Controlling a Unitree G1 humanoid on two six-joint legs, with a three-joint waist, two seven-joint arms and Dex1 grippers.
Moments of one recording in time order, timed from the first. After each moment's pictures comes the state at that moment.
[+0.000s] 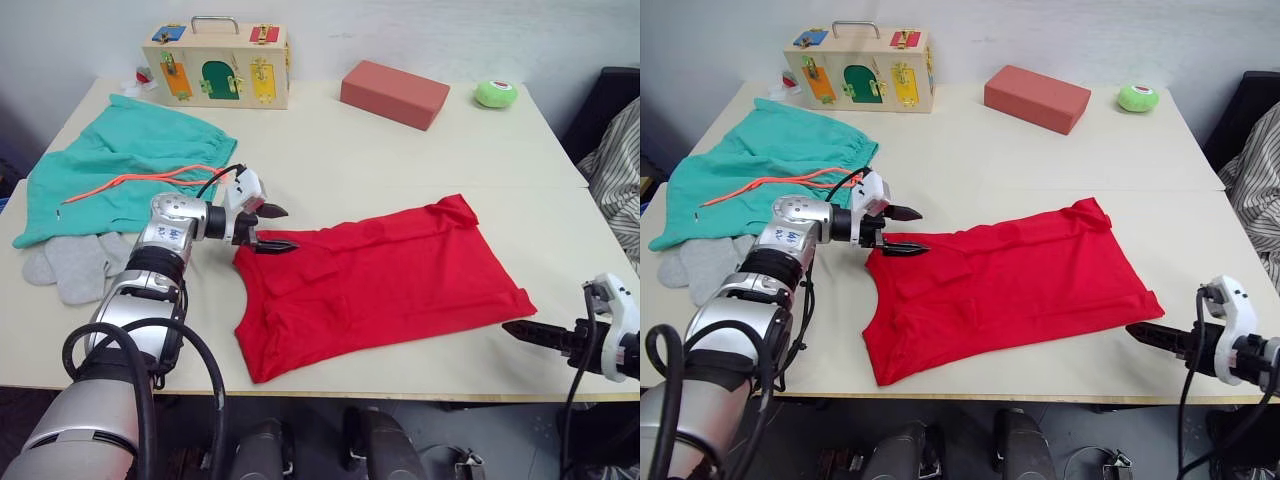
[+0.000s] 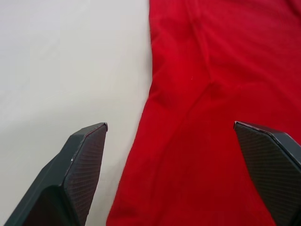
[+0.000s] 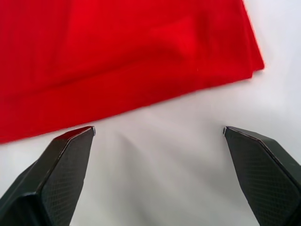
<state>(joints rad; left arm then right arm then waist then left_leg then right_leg) -1.15 0.45 -0.13 1.23 -0.03 -0.11 -1.19 -0.10 -0.78 -0.69 -0.26 0.51 1.61 0.83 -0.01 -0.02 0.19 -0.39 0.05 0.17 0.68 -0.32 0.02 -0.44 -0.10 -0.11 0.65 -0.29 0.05</state>
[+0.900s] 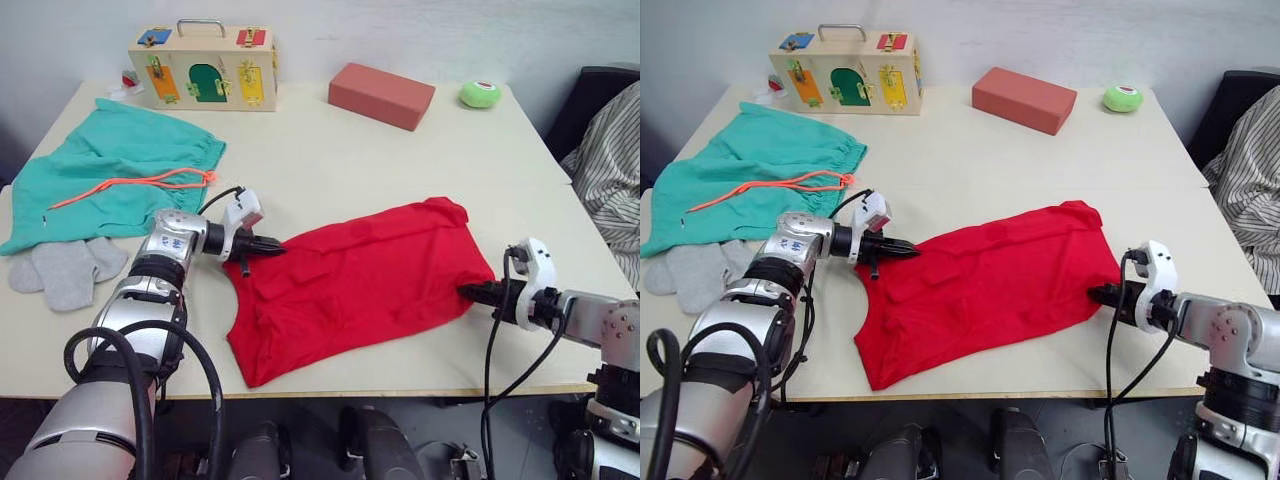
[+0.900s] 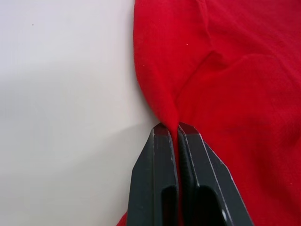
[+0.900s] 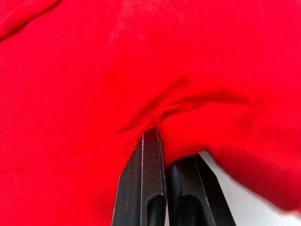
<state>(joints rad) -1.09 0.47 -0.05 1.23 0.04 -0.04 -1.23 -0.42 -0.61 -0.42 -0.06 0.57 1.42 0.52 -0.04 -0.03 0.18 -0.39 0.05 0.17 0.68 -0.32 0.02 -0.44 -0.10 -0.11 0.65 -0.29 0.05</state>
